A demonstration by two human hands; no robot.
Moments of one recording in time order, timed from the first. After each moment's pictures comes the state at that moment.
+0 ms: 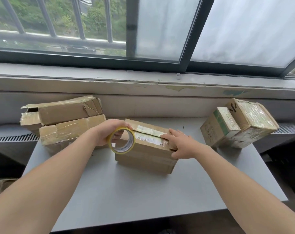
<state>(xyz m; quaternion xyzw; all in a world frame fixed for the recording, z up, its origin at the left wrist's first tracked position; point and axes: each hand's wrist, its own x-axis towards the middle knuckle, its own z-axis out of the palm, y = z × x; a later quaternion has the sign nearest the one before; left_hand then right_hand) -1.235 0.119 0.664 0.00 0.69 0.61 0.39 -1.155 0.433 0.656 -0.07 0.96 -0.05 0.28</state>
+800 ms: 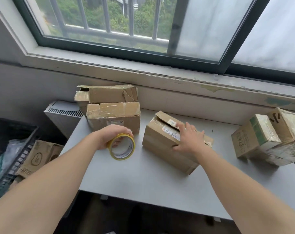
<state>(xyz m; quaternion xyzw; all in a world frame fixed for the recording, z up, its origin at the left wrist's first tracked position) -1.132 0.035 0.668 -0.11 0.74 0.59 0.31 -1.158 0.357 0.623 -0.04 0.99 -0.02 0.15</state>
